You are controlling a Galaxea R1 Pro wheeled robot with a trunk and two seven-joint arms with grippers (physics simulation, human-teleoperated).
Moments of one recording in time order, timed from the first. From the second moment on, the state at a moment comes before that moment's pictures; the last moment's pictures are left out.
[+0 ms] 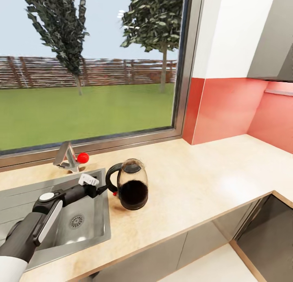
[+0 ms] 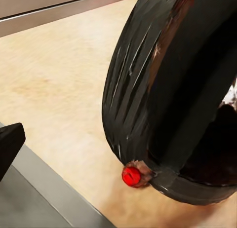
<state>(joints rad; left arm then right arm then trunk) -0.52 0.29 -0.07 -1.22 0.16 0.34 -0.65 -0.26 -0.13 -0.53 -0.06 0.58 -0.08 0.18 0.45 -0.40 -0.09</state>
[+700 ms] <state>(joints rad) -0.52 0.29 -0.07 -1.22 0.16 0.34 -0.65 -0.26 -0.13 -0.53 -0.06 0.59 -0.08 0.18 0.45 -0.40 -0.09</state>
